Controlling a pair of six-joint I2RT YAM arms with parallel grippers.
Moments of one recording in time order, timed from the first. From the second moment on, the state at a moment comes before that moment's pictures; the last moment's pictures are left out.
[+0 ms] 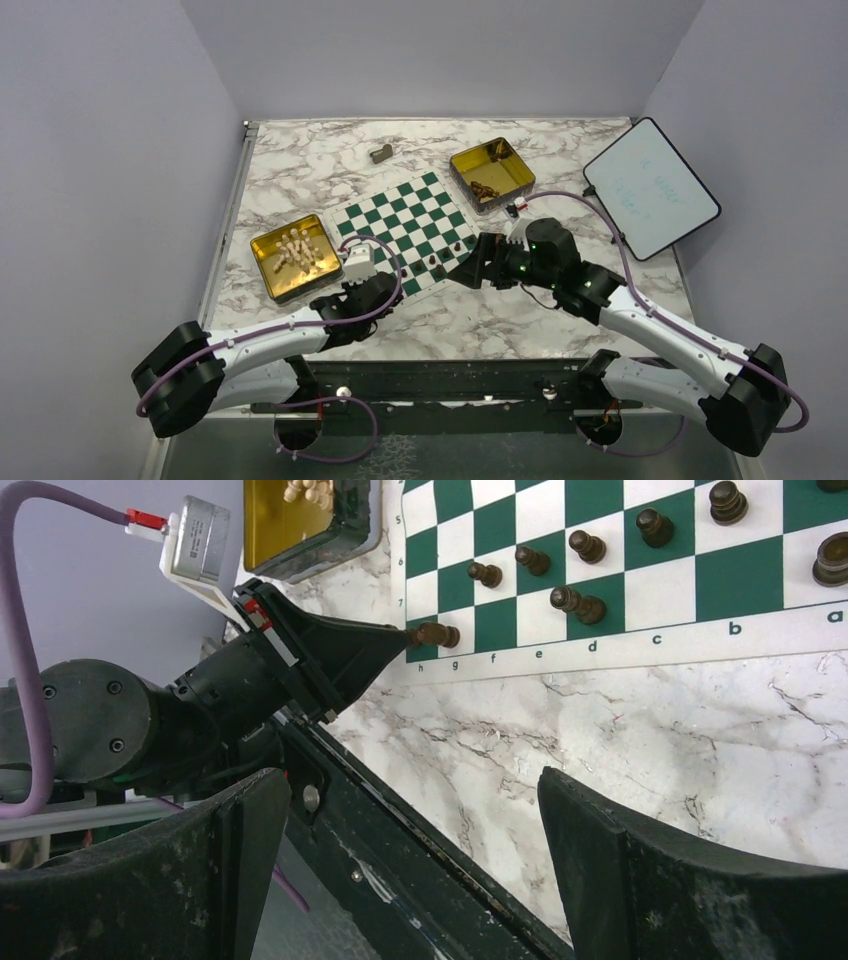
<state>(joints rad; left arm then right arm) -0.94 1.09 0.42 -0.23 -0.58 -0.94 0.74 1.00 0.70 -0.18 -0.22 0.72</state>
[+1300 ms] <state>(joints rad) -0.95 1.11 0.42 -0.23 -0.59 -0.99 0.74 0.95 0.70 -0.23 -0.18 0.71</state>
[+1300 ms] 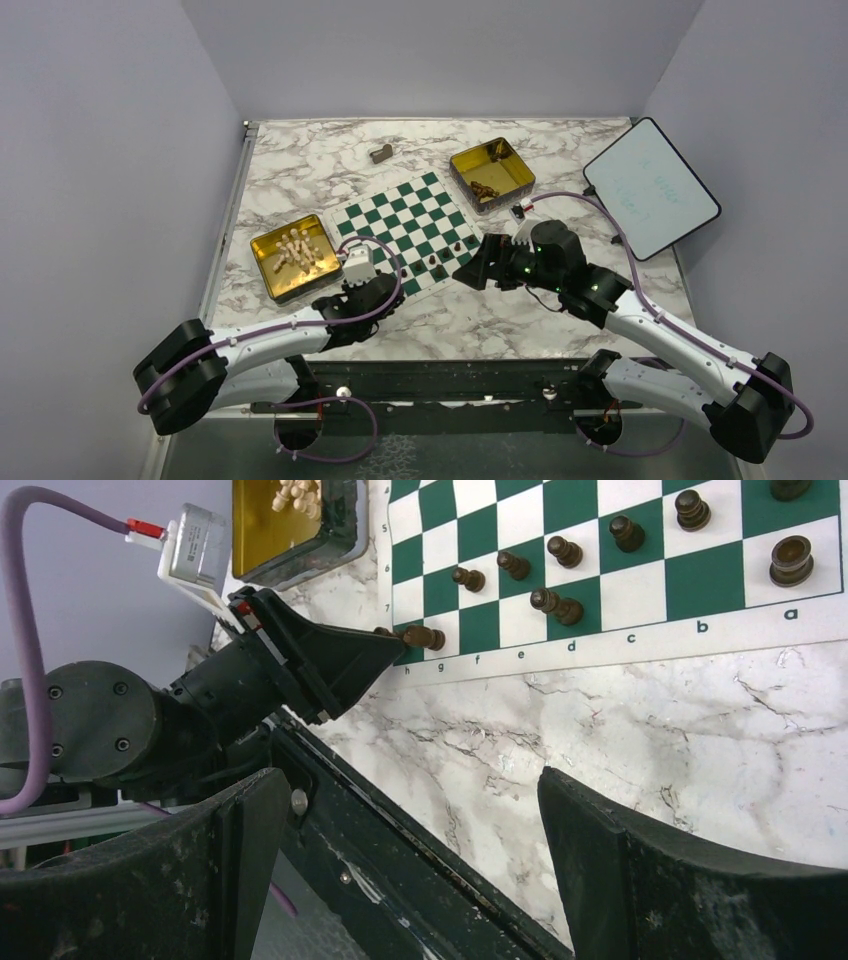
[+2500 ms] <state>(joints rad) -0.95 1.11 0.45 -0.27 -0.68 -0.92 0.74 0.99 0.70 -0.23 -0.18 0.70</state>
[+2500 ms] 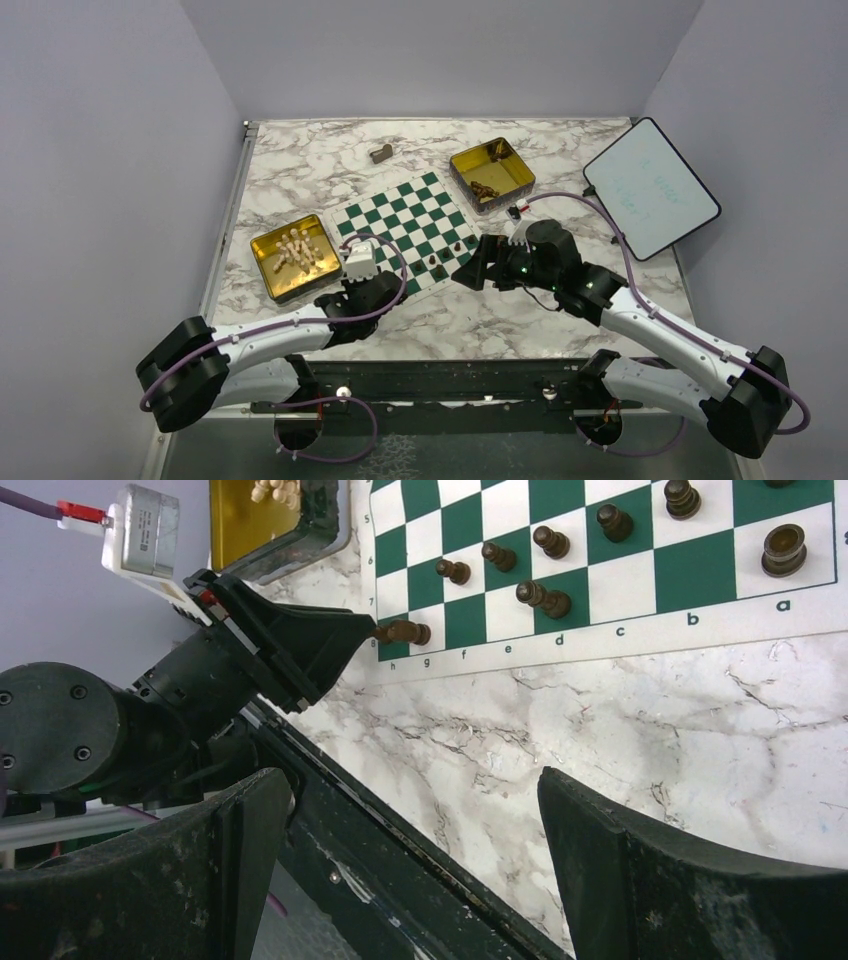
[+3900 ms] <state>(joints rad) -0.95 1.14 0.47 -0.26 -0.65 -0.90 0.74 0.99 0.70 -0.22 -0.18 0.70</state>
